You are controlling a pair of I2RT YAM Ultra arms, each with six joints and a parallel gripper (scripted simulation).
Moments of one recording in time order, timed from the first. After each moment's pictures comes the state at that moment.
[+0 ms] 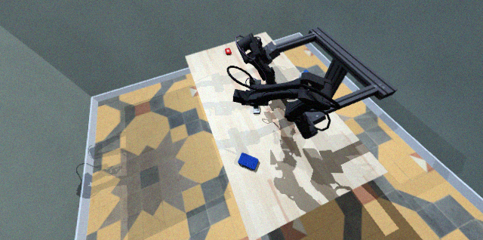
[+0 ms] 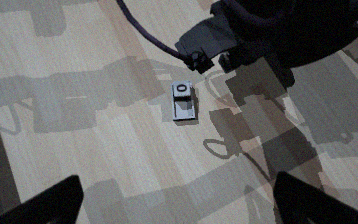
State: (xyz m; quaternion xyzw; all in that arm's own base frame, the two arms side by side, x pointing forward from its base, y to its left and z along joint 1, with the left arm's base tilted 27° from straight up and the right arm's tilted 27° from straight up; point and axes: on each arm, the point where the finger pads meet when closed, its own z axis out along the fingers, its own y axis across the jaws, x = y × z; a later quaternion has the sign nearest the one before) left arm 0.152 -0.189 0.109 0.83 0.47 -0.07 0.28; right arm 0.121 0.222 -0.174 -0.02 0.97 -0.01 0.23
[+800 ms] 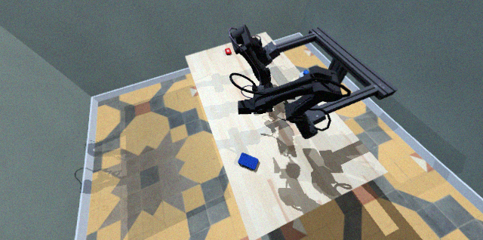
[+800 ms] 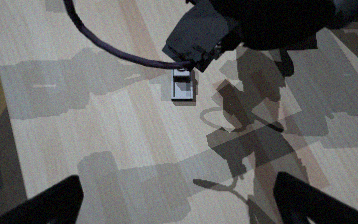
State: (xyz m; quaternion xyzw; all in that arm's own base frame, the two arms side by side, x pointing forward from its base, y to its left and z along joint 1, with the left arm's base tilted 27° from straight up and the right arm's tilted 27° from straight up) left arm 0.153 -0.145 0.113 0.81 0.50 -0.07 0.30; right arm 0.142 0.233 -0.128 -0.24 0.94 -0.09 0.21
